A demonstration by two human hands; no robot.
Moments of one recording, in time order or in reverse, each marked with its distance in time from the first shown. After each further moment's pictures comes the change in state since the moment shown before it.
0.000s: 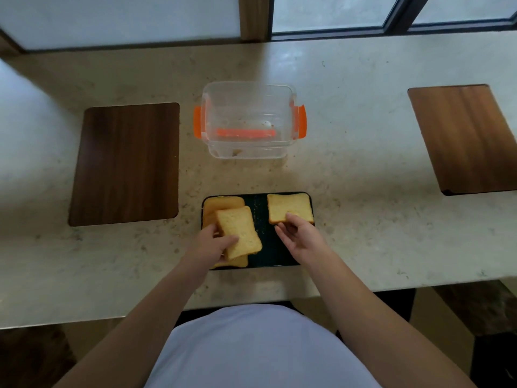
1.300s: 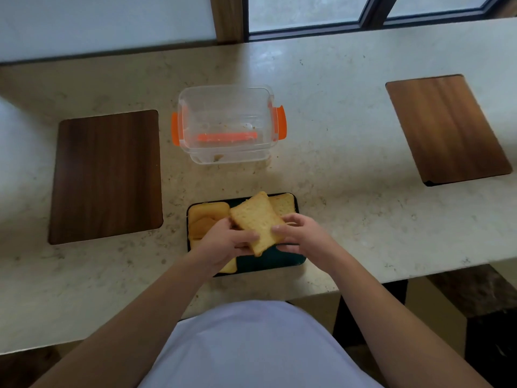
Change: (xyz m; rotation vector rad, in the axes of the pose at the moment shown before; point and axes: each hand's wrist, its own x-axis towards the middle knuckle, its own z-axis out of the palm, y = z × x) left_hand 0.019 0.028 0.047 -0.152 -0.352 0.019; right_hand -0.025 -0.038 -0.027 -0.713 -0.359 -0.159
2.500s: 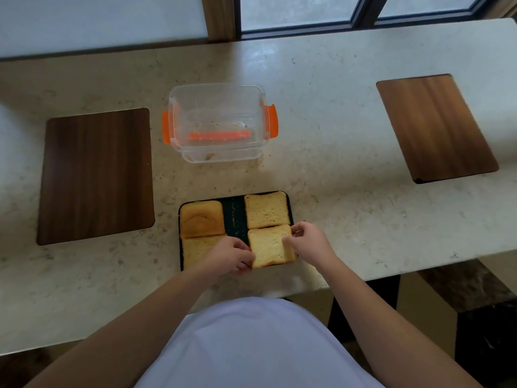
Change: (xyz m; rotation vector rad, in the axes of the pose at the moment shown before) left_hand 0.013 -0.037 0.010 0.563 0.145 -0.162; right_hand 0.007 0.030 -0.022 -0.634 0.428 -0.018
